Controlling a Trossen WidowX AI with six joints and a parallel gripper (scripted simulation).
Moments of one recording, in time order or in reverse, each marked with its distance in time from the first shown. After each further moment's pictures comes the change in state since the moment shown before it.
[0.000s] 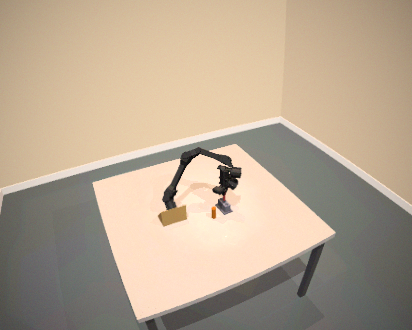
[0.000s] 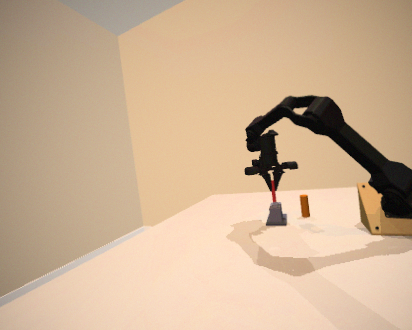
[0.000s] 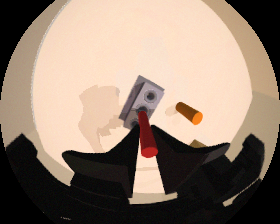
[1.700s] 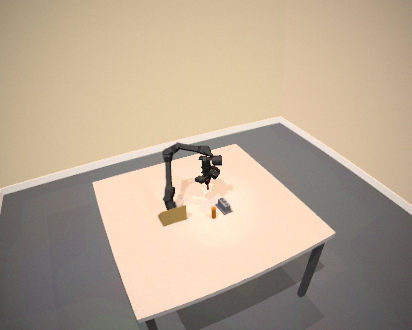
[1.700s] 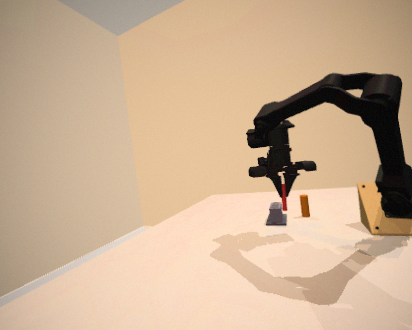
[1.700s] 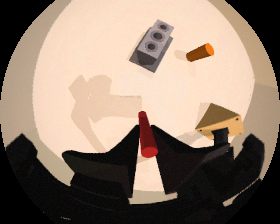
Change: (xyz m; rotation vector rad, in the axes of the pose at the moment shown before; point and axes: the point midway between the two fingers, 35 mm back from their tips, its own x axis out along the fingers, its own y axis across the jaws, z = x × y) arm -0.005 0.024 -0.150 0.026 -0.023 0.017
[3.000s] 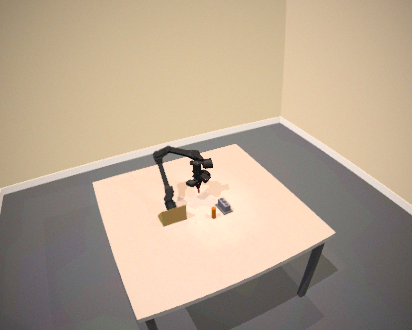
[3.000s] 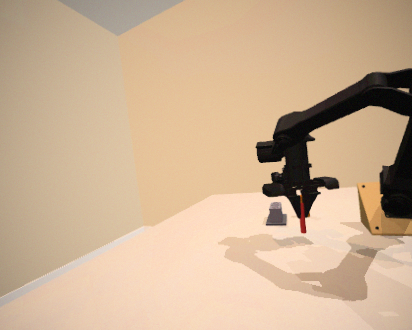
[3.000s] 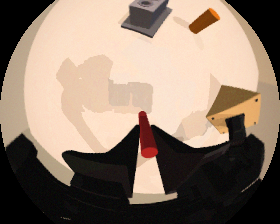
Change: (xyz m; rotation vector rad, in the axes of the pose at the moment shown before) arm 0.045 -0.018 -0.067 -0.006 0.016 -0.005
